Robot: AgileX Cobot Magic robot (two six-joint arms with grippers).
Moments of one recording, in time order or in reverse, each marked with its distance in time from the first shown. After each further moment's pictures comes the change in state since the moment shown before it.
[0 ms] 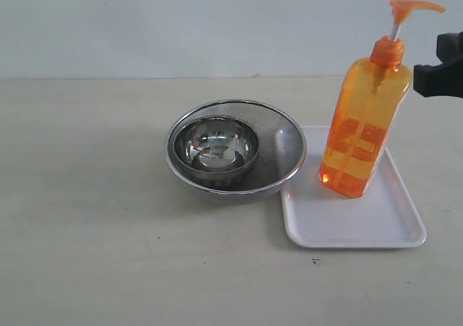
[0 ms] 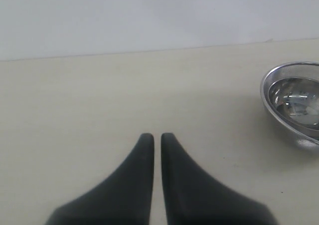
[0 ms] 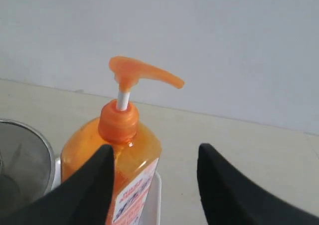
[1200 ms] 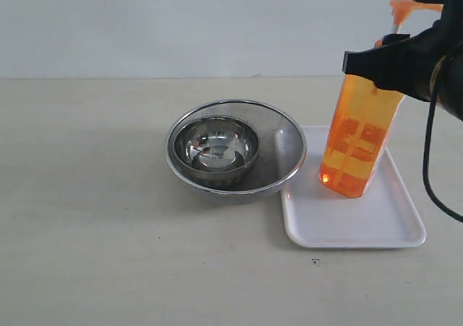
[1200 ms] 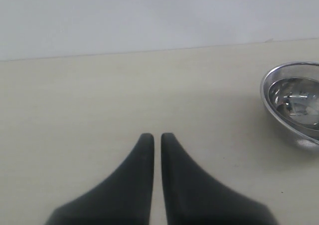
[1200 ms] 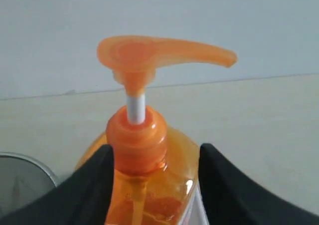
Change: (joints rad) left arm 0.000 0.000 0.000 0.000 0.000 0.000; right arm 0.000 0.396 -0.133 -0.174 0.097 0.516
